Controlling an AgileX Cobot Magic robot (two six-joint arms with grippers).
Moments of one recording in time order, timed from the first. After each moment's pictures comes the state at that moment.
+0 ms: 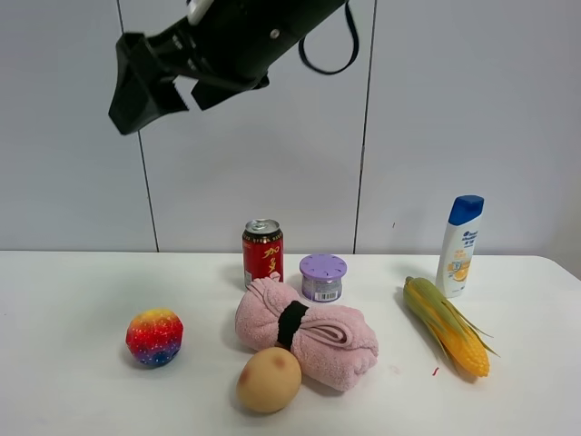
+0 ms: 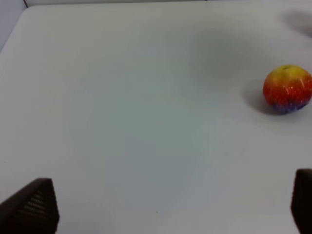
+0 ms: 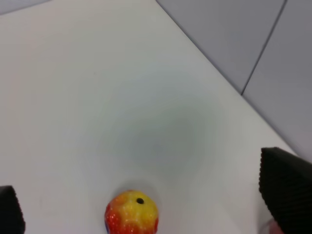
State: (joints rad) left arm 0.05 -0.01 -0.51 -0.02 1.05 0.03; right arm 0.77 1.81 -1.61 0.53 0.50 -0.79
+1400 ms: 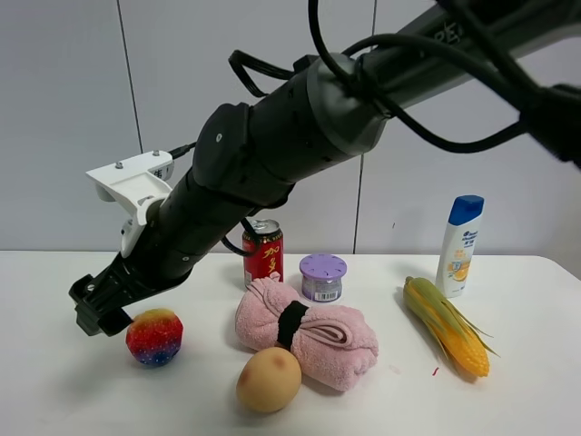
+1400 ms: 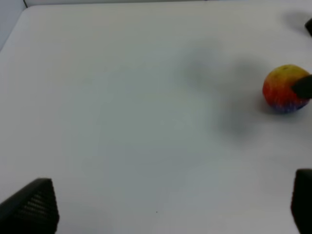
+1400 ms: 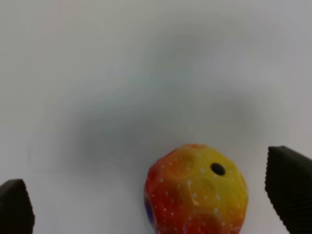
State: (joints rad) left arm 0.05 -0.01 -0.51 -0.02 1.05 0.03; right arm 0.88 2.19 -1.61 0.50 0.31 -0.78
